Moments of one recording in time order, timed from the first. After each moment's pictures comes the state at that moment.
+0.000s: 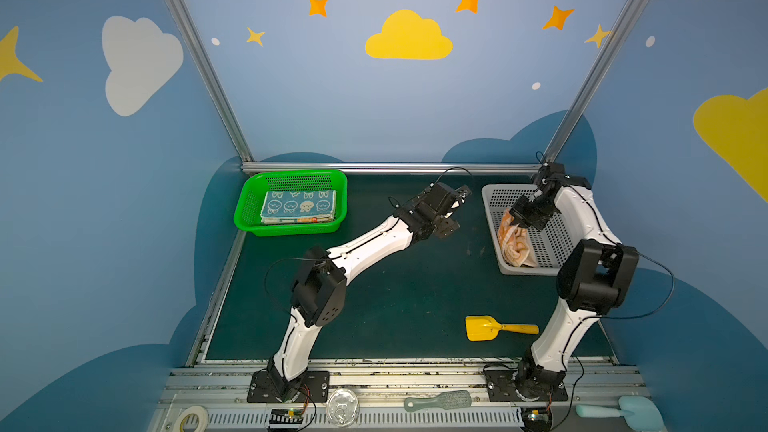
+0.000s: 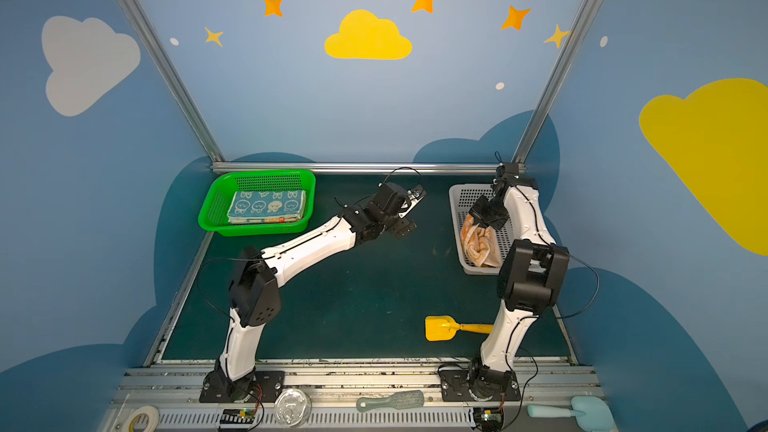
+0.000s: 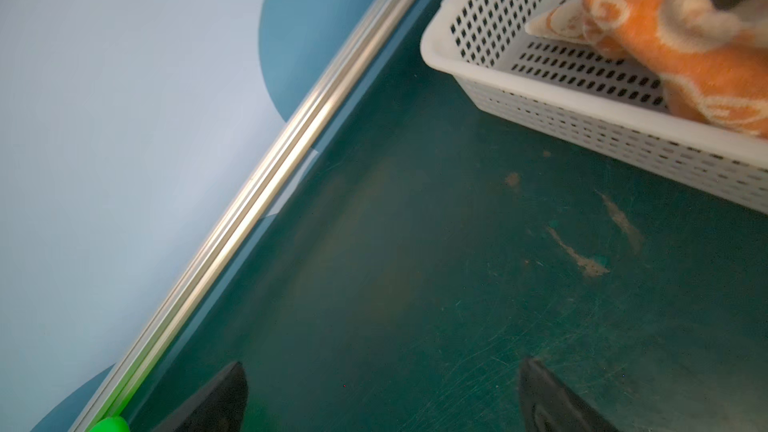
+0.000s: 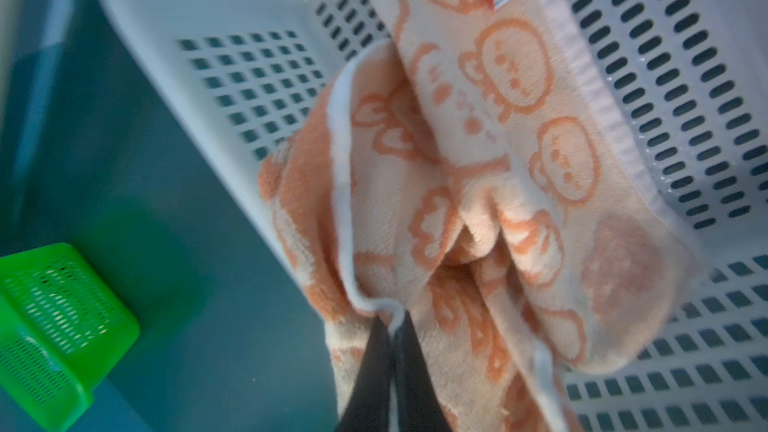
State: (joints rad) left arm -0.82 2.05 1.89 -0.45 -0.33 0.30; right arm -0.11 1.89 1.79 -1.16 -0.25 0.53
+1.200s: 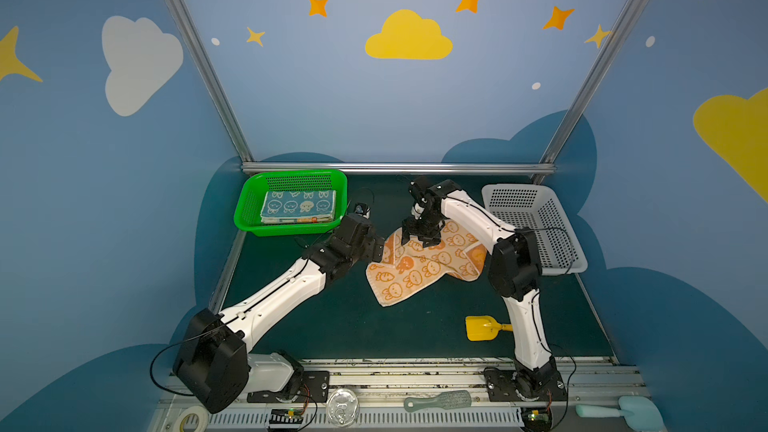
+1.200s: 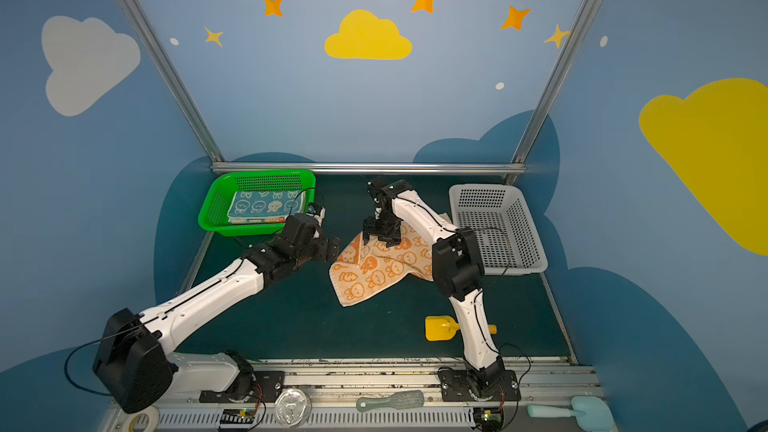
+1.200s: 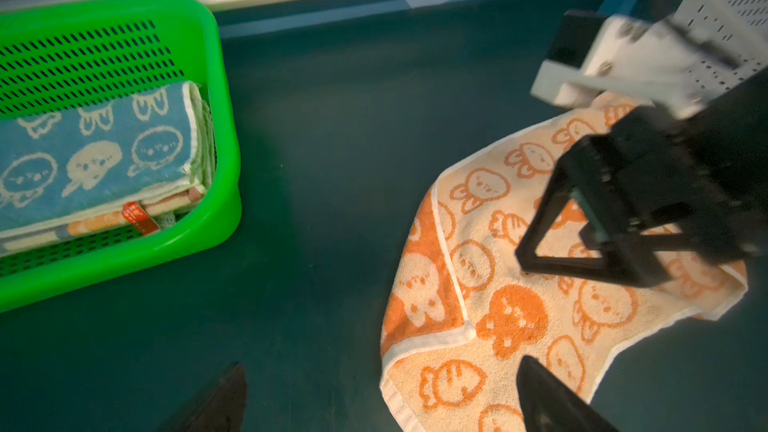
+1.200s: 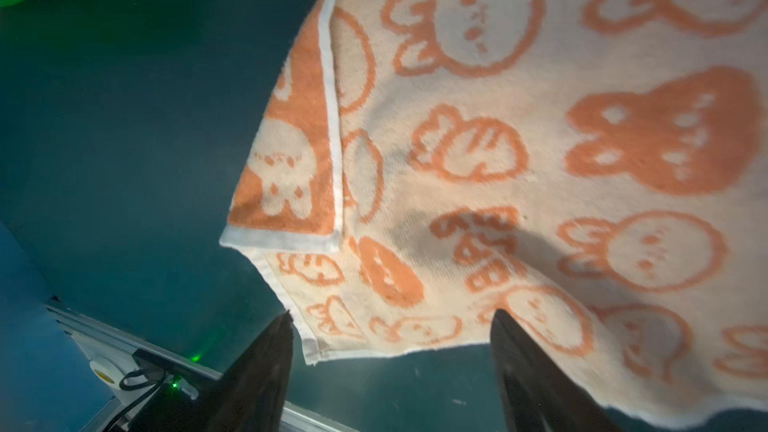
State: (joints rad) left arm -0.59 1.34 0.98 -0.39 -0.24 -0.29; right arm 0.59 2.17 1.98 -1.22 -0.26 0.52
